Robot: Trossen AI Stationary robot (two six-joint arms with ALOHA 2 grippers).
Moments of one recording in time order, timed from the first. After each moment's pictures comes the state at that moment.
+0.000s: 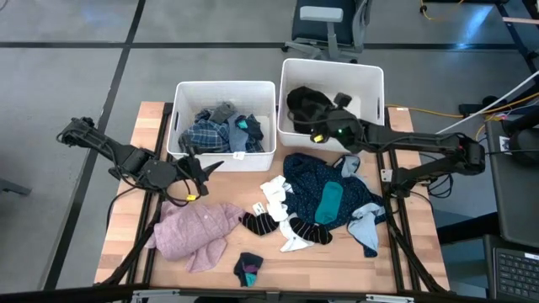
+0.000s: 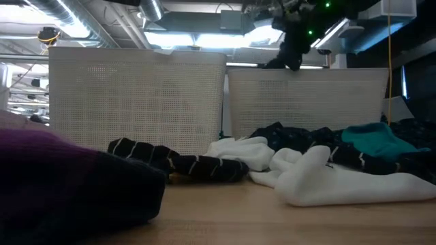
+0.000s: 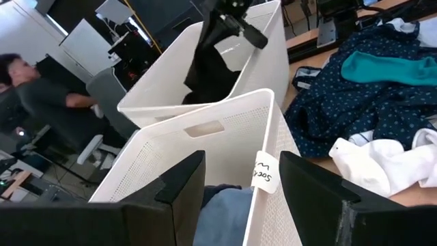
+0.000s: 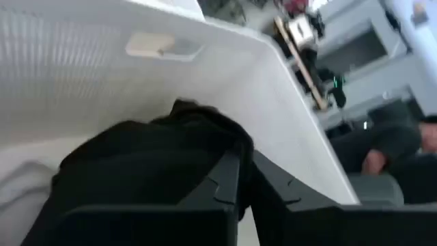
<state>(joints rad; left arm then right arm) -0.46 0.86 0.81 -0.37 -0.99 0.23 -0.27 1.27 0.96 -0.14 0.77 -0.56</state>
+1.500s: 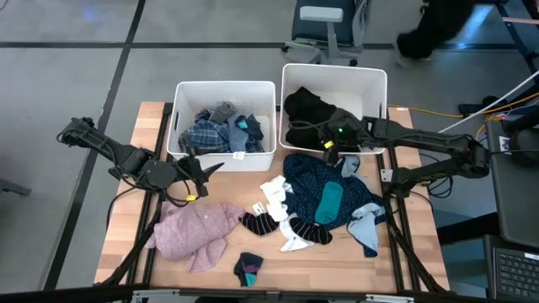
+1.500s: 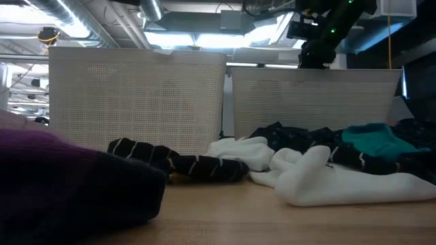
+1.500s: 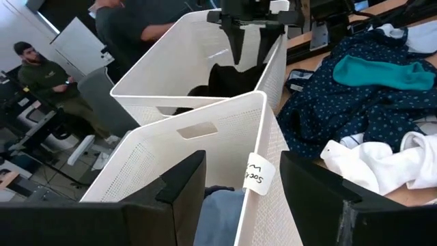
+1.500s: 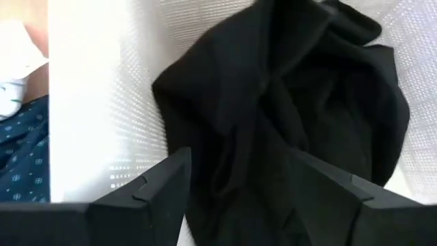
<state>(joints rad) -0.46 0.86 0.81 -0.36 -0.96 0.21 -0.31 1.22 1.00 -0.65 0.23 -0.24</state>
